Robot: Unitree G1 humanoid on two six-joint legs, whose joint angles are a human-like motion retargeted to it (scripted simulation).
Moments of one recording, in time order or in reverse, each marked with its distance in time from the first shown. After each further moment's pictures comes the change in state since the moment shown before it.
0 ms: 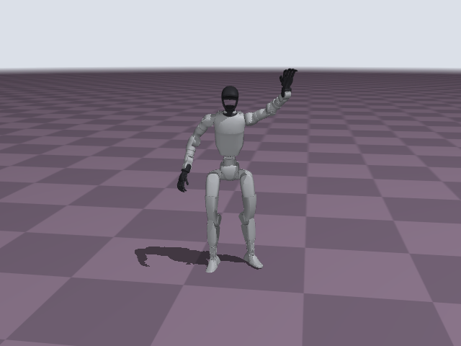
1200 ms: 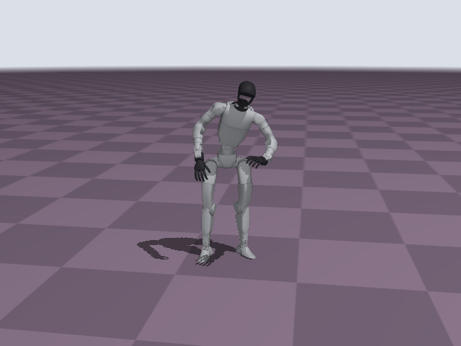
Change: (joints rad) left arm 1.678 -0.532 0.661 -0.783 0.449 -0.192 -0.027; right arm -0.270 0.107 0.236 -0.185 -0.298 -0.047 -0.002; waist -0.054 -0.222 0.085; left_leg -0.240 -0.049 -0.110 -0.010 0.027 0.000; right_leg -0.143 -0.049 -0.116 -0.059 0.098 0.000
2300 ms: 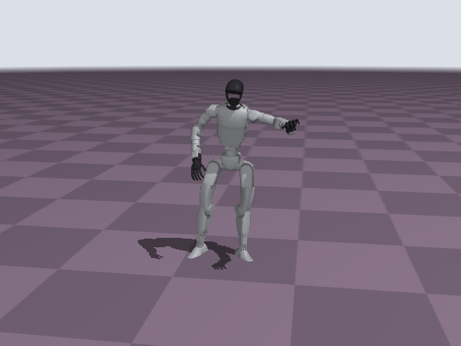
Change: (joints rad) left arm -0.186 0.674 0.300 0.350 -0.208 0.128 0.055; right arm 0.002 -0.068 0.014 -0.094 -0.014 0.004 -0.107; waist 0.052 0.150 0.018; left_leg 0.129 -0.010 0.245 0.000 -0.027 0.000; right_leg 0.078 -0.126 0.002 0.094 -0.023 0.000
